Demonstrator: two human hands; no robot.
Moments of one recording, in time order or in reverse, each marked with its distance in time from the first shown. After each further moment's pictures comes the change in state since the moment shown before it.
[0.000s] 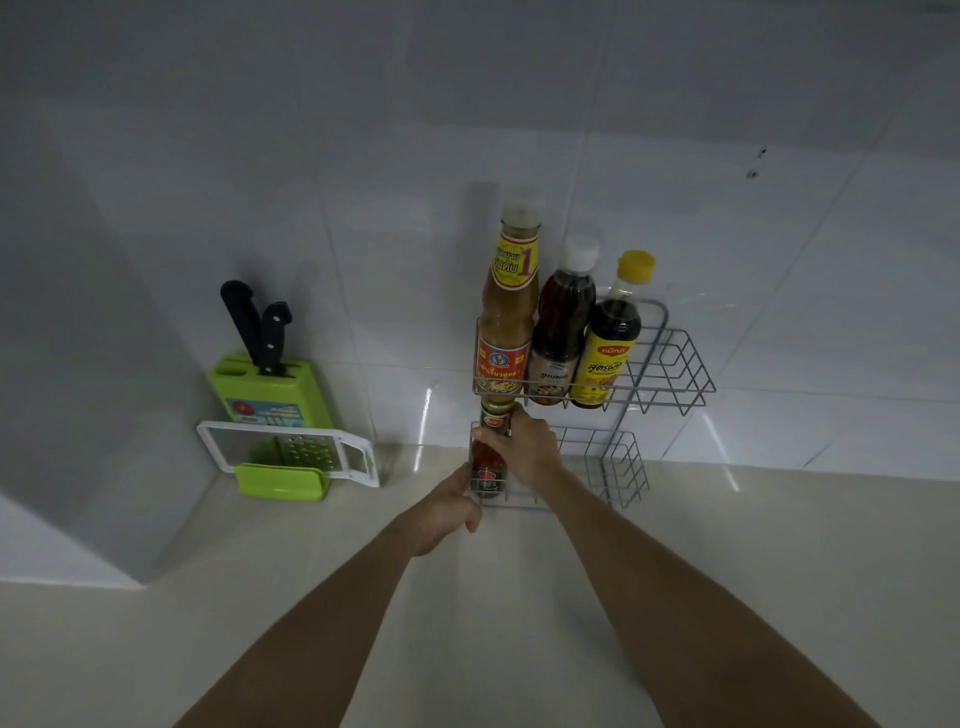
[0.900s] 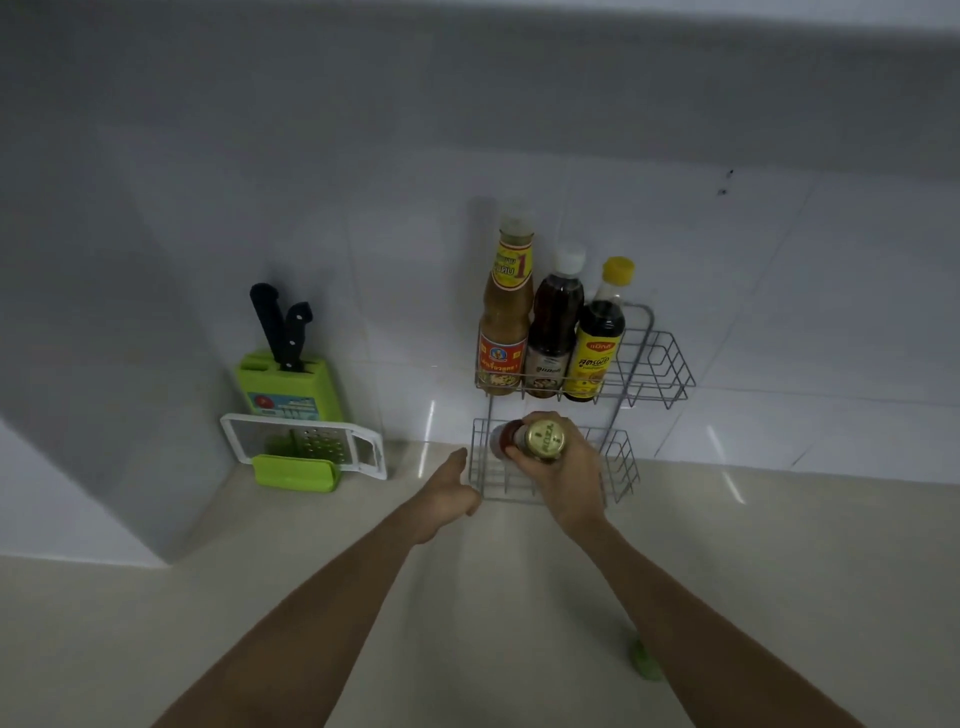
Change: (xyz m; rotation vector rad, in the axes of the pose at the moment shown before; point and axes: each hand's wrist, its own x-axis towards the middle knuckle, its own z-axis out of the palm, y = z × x) left_hand -0.028 0.004 0.008 0.048 0.203 0.023; right_hand -0.087 0.015 -0.026 0.365 0.383 -0.227
